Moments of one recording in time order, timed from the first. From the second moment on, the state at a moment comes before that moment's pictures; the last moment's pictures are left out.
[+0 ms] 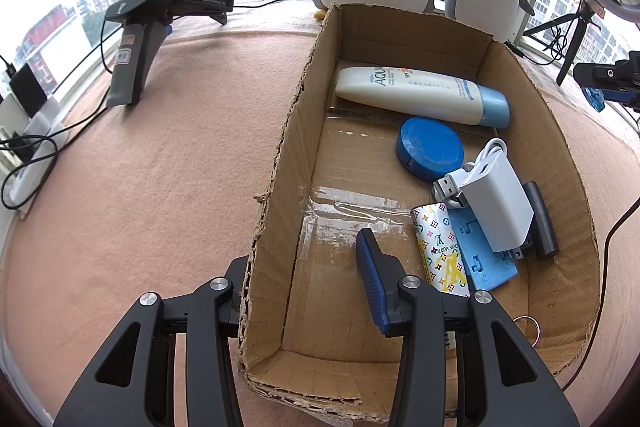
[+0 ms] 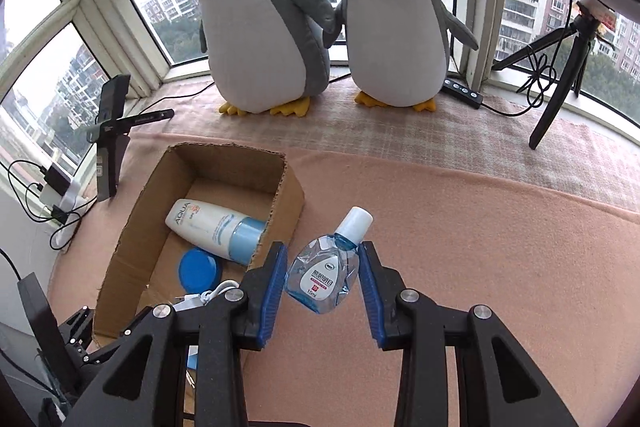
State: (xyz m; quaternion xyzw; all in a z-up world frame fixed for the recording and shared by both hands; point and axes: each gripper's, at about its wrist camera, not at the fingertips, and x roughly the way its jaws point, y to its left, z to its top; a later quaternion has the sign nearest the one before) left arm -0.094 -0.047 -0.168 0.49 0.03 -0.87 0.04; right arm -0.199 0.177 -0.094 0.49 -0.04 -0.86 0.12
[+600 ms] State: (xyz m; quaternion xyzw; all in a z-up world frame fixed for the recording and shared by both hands) left arm -0.090 -0.051 -0.169 0.49 0.04 -0.87 0.05; right arm -0.155 0.089 -0.099 0.50 0.06 -0.83 0.23
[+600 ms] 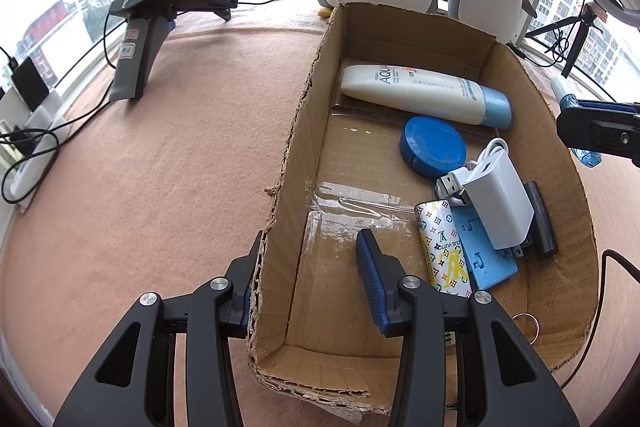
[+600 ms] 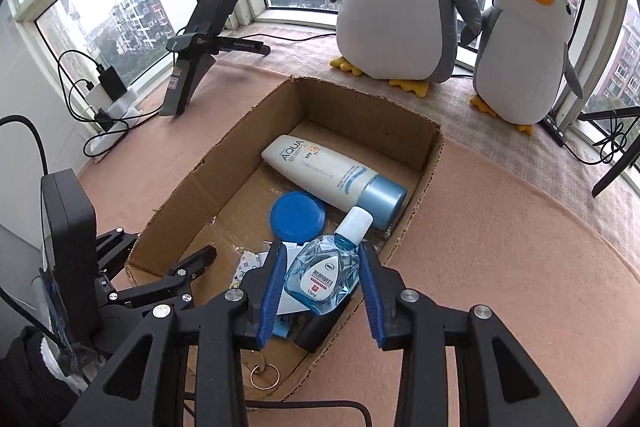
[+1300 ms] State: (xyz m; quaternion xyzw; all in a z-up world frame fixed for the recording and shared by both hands) left arm -0.080 -0.053 -0.162 0.49 0.04 -0.87 0.05; right arm -0.121 0.078 -0.085 0.49 0.08 -0.83 0.25
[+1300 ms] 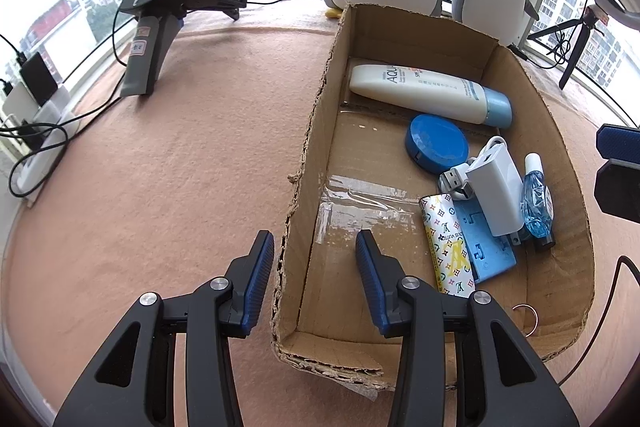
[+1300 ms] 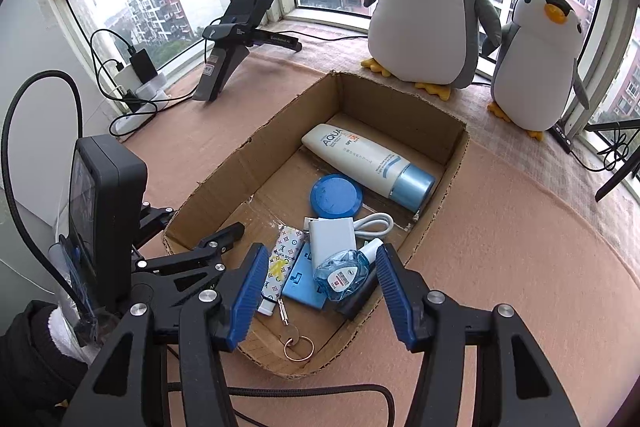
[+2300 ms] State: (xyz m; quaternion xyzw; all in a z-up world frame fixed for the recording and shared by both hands) left arm -0.013 -0.035 -0.031 0.38 0.03 -0.92 0.06; right arm -0.034 0.146 -0.005 0.40 0.02 -0.91 0.13
